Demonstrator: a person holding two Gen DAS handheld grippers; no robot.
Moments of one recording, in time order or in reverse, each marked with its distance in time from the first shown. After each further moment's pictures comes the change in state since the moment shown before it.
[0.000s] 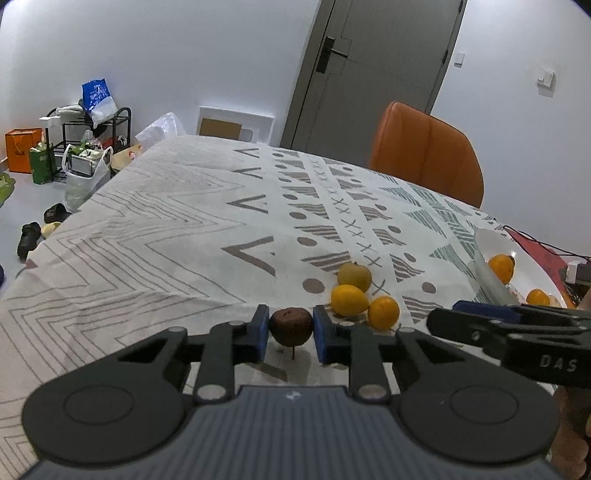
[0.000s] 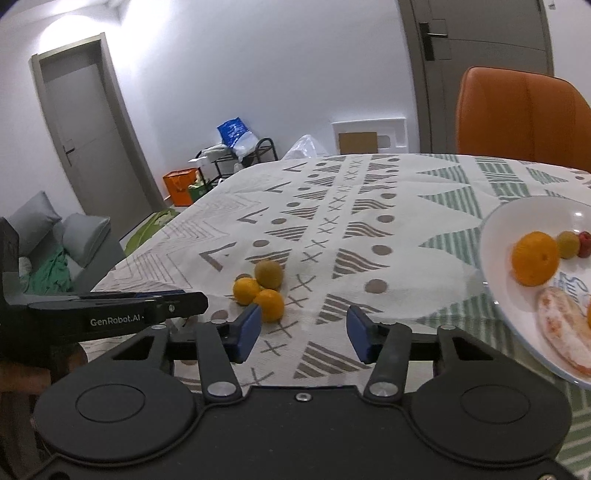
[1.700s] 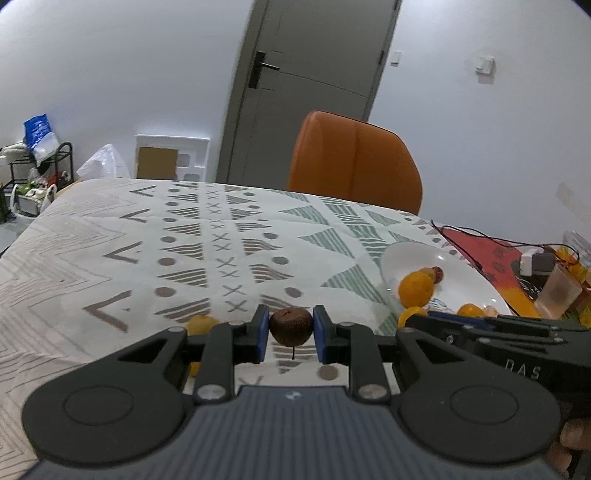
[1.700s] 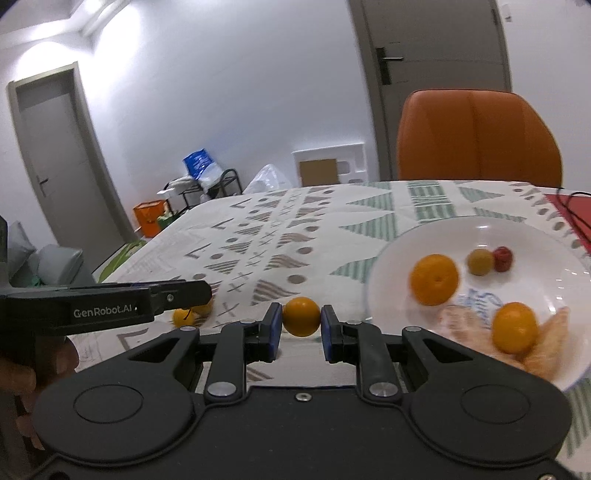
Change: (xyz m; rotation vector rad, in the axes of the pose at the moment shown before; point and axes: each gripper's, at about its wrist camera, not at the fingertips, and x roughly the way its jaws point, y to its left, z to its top) left arm 0.015 -0.097 0.020 0.119 -0.044 -0.142; right arm -0.047 -0.057 0.001 0.058 -0.106 -0.105
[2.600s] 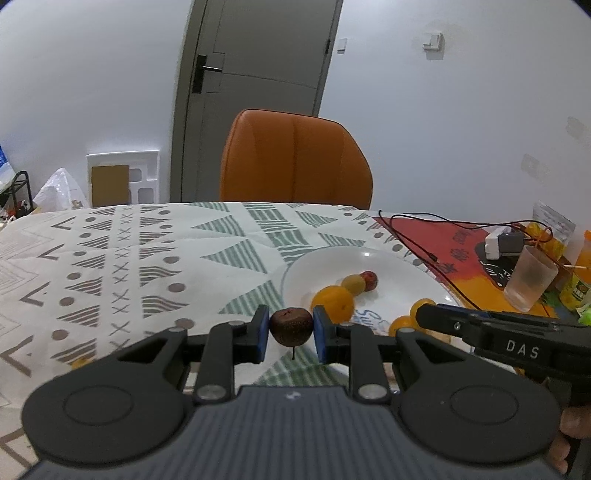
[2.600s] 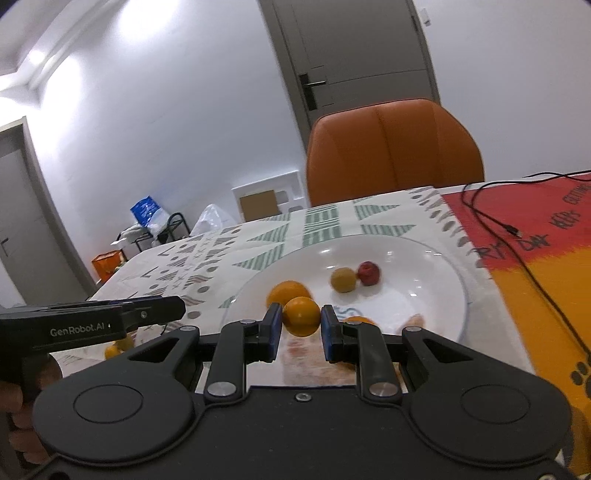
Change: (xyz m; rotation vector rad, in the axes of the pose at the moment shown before) left arm 0.036 -0.083 0.014 0.110 0.009 -0.086; right arm -0.044 -0.090 -0.001 0.143 -0.099 -0.132
